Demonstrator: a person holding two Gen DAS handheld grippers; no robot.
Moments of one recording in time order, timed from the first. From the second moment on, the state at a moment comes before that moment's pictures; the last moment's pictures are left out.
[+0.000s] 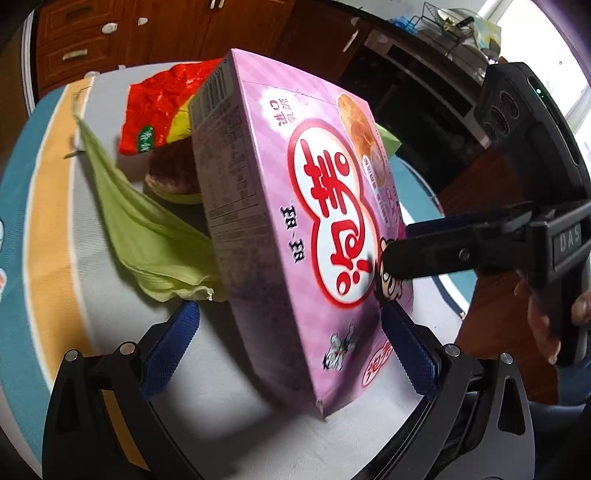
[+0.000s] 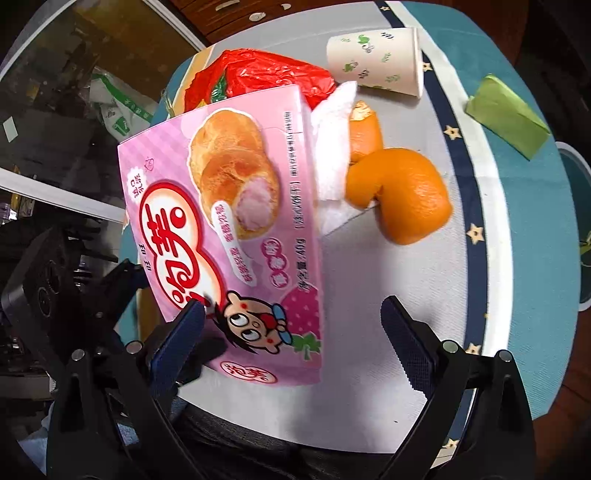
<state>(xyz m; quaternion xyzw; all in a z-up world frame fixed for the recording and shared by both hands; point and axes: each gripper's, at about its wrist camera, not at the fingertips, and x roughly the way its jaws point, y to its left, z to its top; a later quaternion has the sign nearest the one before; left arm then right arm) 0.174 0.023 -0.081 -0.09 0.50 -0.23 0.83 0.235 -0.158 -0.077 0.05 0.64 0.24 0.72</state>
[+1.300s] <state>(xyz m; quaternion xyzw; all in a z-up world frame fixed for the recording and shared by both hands) 0.132 -0.042 -0.018 0.02 0.46 -0.22 0.86 0.210 -0.247 -0.049 0.20 0.57 0.33 0.73</state>
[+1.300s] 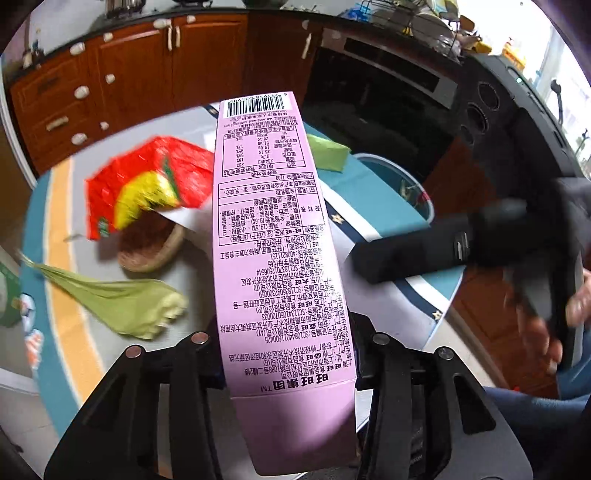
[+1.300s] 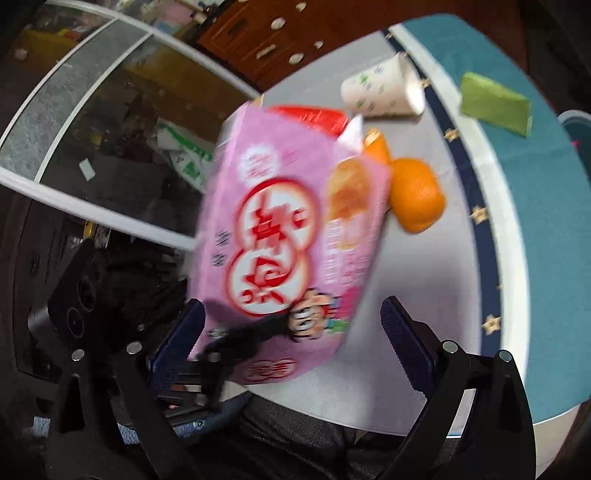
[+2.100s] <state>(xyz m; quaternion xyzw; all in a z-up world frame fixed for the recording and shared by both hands) 0.163 -0.009 0.030 0.05 0.45 -0.17 0.88 0.299 -0.223 -0.116 0.13 0.57 0.21 0.79</state>
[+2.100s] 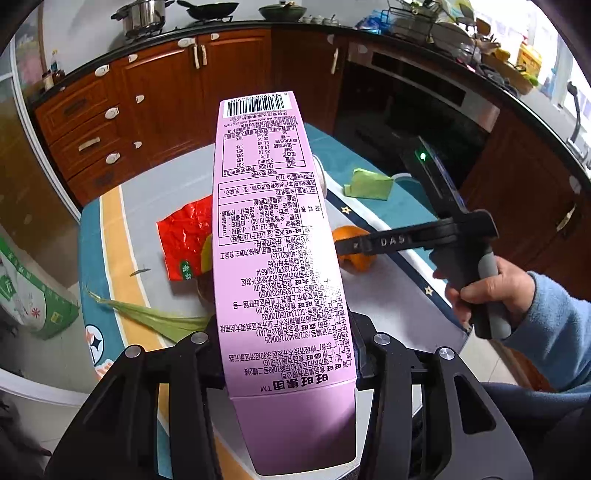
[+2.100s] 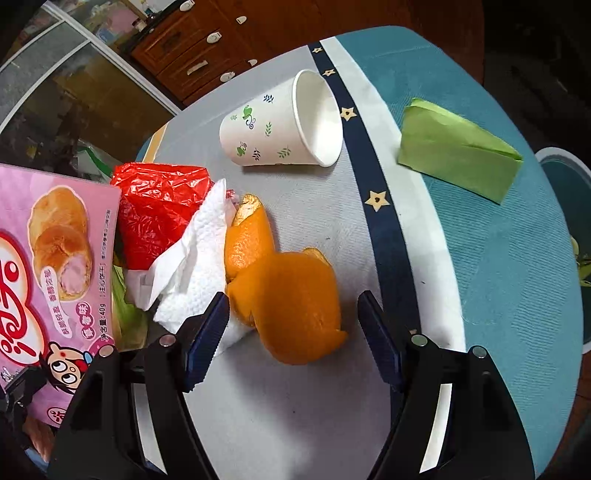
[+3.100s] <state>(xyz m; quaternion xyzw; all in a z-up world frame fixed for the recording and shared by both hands) 0.195 -0.164 0.051 0.08 0.50 -0.31 0.80 0.217 -0.410 -0.009 0.18 0.47 0.10 0.86</state>
